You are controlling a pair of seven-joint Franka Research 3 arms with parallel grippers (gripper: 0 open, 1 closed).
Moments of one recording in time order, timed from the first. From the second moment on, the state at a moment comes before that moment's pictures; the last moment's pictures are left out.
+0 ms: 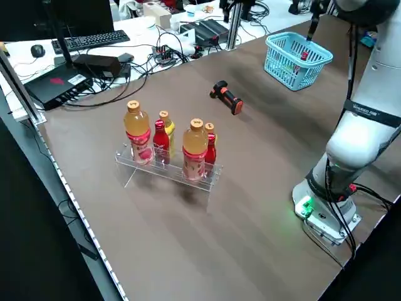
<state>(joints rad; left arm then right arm) 0.01 0.17 -0.22 -1.48 0.07 1.57 -0.16 0.60 0.58 0.12 -1.23 -0.04 1.77 0.22</state>
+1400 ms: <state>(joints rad) -0.01 0.05 -0.18 -1.57 0.02 1.57 -0.16 0.11 0.08 0.02 -1.59 -0.04 1.62 -0.06</state>
